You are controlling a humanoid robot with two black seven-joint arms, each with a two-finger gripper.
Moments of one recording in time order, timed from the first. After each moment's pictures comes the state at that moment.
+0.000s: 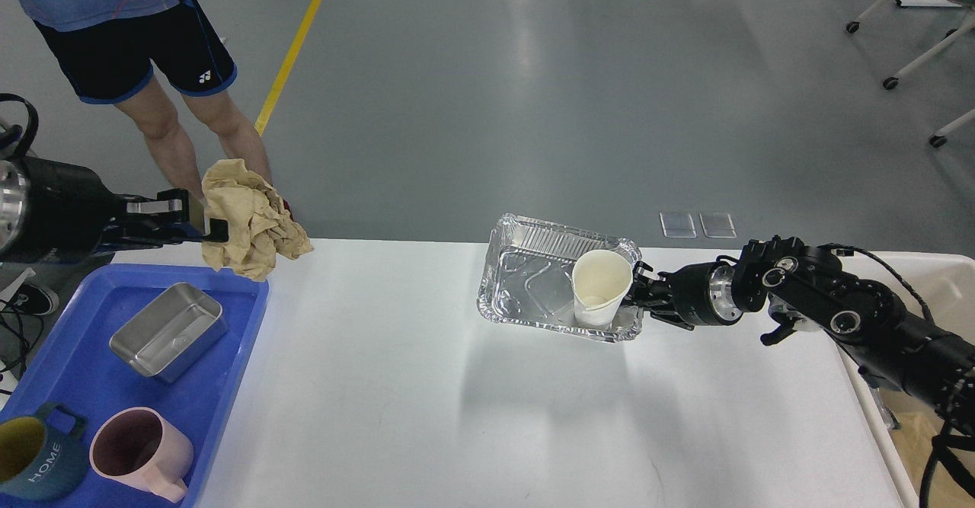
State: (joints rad) left arm -1.12 1.23 -0.41 -1.75 0.64 -0.71 0.41; right arm 0.84 -0.35 0.37 0.78 -0.82 0.55 -0.07
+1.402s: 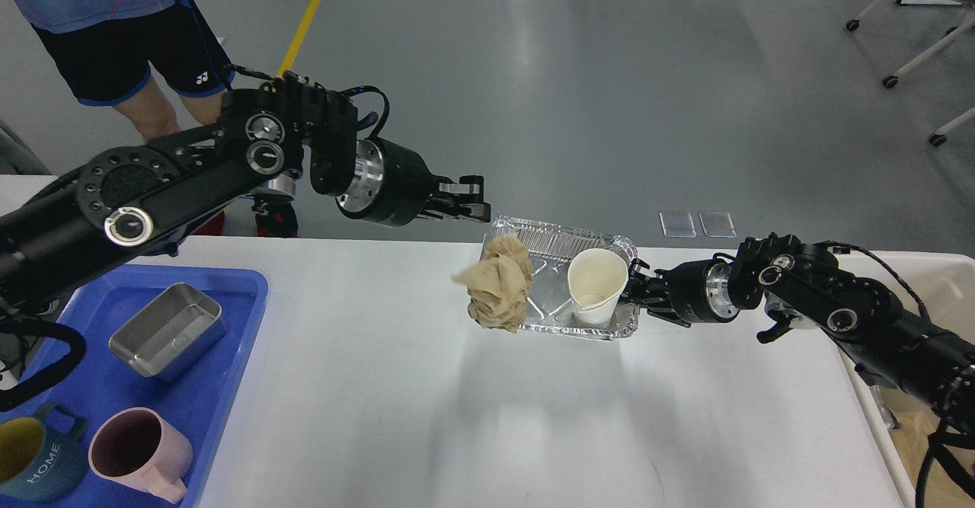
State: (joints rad) left arm -1.23 0.28 -0.37 -1.22 0.85 -0.63 0.45; right arm 0.85 -0.34 0.37 0.78 -0.82 0.54 -0.08
